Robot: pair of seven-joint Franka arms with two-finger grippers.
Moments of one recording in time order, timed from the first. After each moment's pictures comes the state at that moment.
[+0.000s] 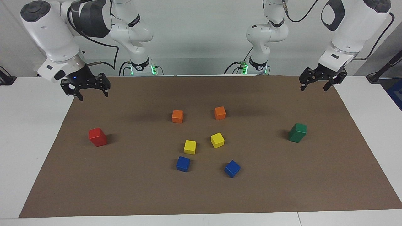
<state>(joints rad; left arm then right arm) 0.01 -0.03 -0.04 -1.67 0.01 1.63 0.09 -0.03 -0.01 -0.02 -1.65 0.00 1.57 -0.19</state>
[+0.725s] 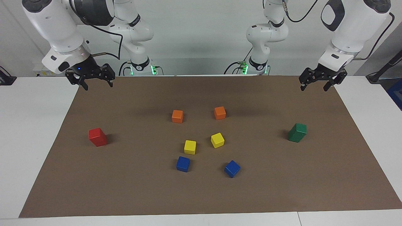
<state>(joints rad) 0.01 -0.03 -0.04 -1.67 0.01 1.63 0.09 0.10 -0.01 -0.12 -1.62 0.00 1.52 -0.16</state>
